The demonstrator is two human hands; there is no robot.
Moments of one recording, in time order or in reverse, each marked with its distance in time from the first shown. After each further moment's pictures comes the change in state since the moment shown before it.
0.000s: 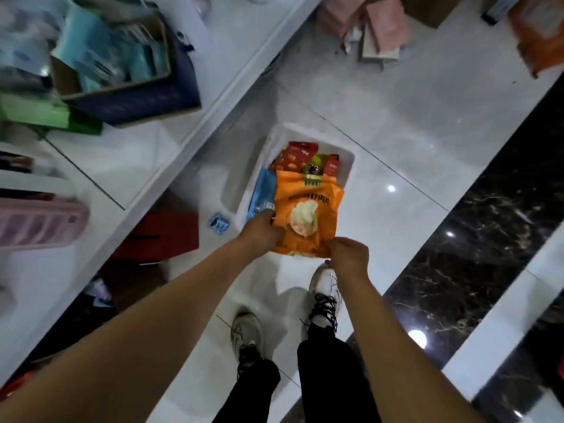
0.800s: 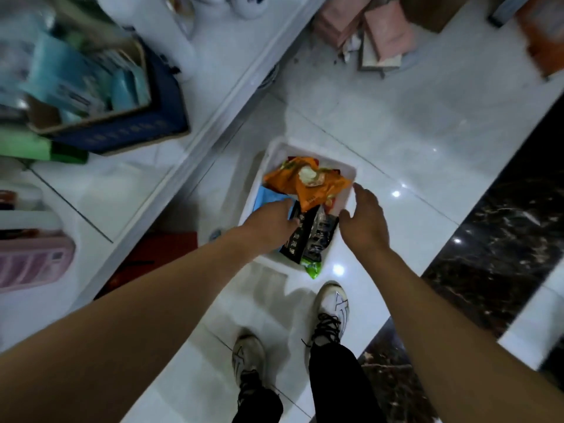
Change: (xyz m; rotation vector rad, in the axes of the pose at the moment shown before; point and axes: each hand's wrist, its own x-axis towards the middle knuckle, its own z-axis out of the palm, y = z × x) left_hand 0.048 0.055 -0.013 0.563 -0.003 0.225; right_hand 0.058 -0.083 -0.003 -0.647 0.021 -0.611
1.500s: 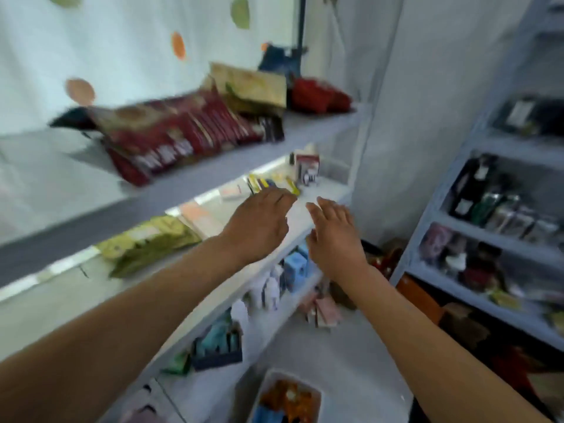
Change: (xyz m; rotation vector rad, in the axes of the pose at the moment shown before) left_hand -0.541 0.222 -0.449 0.529 1.204 0.818; right_hand -0.335 -0.465 -0.439 -0.424 0.759 -0.902
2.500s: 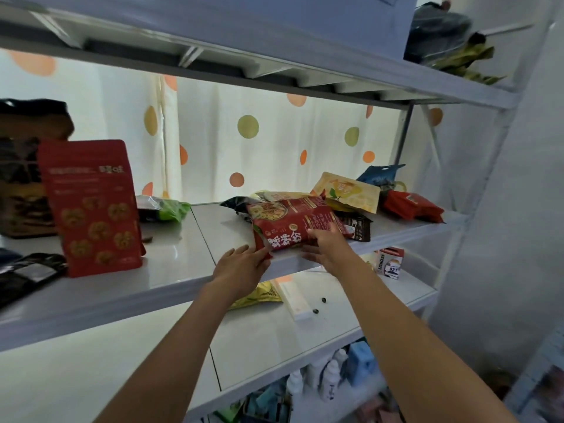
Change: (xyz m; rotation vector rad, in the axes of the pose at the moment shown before) left_hand -0.085 -0.069 -0.147 0.238 -0.209 -0.738; right_hand 0.147 -0.166 -0.068 1.496 -0.481 0.583
